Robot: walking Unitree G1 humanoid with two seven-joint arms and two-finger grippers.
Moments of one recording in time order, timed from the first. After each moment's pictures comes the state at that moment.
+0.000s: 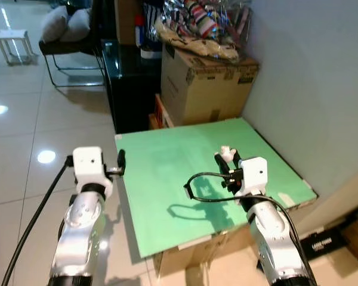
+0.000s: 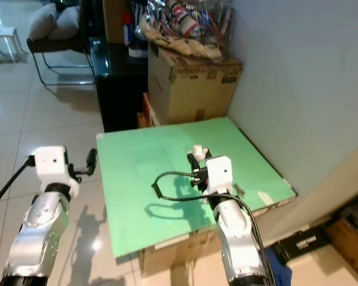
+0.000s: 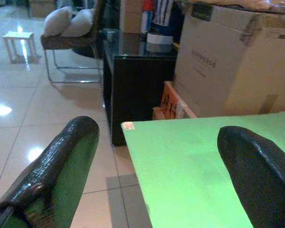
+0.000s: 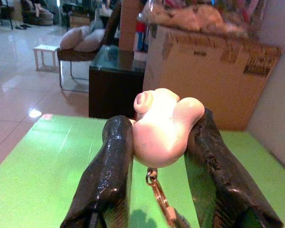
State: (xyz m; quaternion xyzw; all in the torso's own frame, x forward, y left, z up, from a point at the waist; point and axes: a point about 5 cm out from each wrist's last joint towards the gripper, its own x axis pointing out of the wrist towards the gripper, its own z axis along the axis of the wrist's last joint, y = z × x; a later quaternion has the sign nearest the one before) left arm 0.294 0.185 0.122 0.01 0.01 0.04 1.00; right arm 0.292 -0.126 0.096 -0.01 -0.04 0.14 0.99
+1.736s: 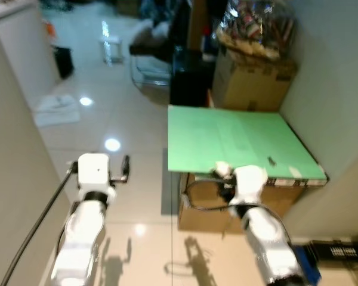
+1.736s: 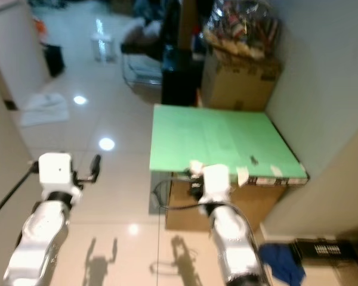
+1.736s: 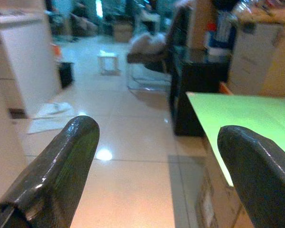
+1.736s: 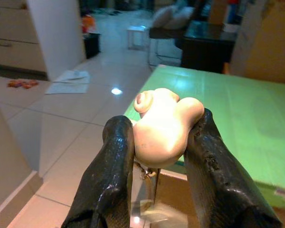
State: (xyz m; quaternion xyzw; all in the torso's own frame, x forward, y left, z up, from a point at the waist) left arm 0.279 0.179 0.114 0.04 0.00 0.02 1.00; right arm 0.292 -0.120 0.065 0.02 0.05 0.15 0.99
